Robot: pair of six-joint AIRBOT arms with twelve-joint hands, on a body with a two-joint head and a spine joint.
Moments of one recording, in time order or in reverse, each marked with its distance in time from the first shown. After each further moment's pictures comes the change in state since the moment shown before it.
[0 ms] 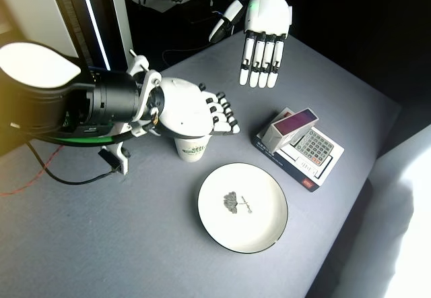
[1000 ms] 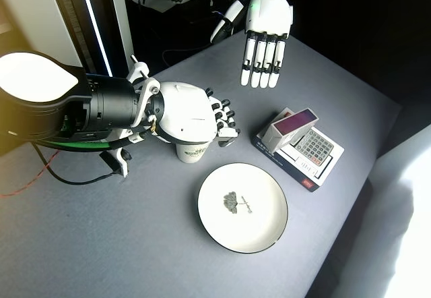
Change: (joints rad) left arm -0.011 0.000 0.000 -0.006 0.015 0.000; right arm -0.012 0.000 0.011 0.082 0.000 -0.043
